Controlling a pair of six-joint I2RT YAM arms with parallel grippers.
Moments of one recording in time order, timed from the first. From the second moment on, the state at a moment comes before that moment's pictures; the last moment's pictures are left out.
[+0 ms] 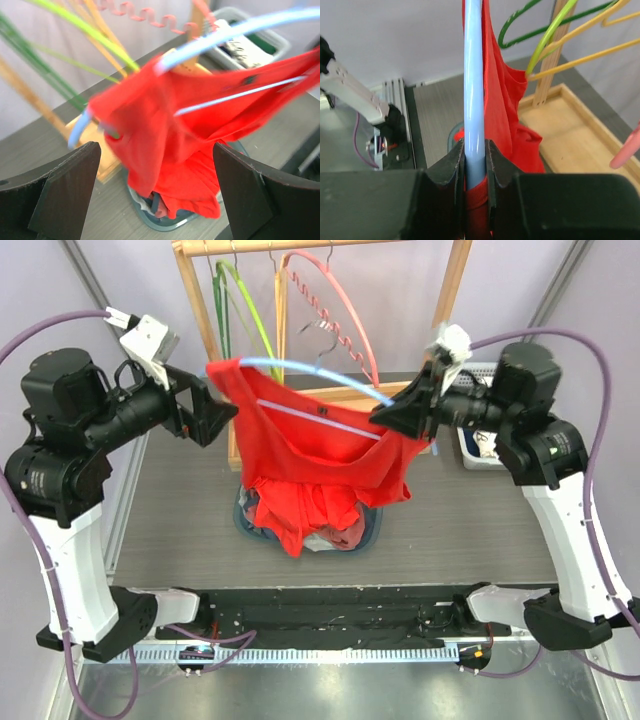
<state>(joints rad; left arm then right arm) -0.22 1.30 2.25 -1.15 0.42 0.09 0.36 1.23 1.79 -0.61 -0.89 -0.01</state>
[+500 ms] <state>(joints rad) -0.22 1.20 2.04 -1.31 0.94 0.55 0.63 1.30 1.76 -0.92 -0.57 -0.27</state>
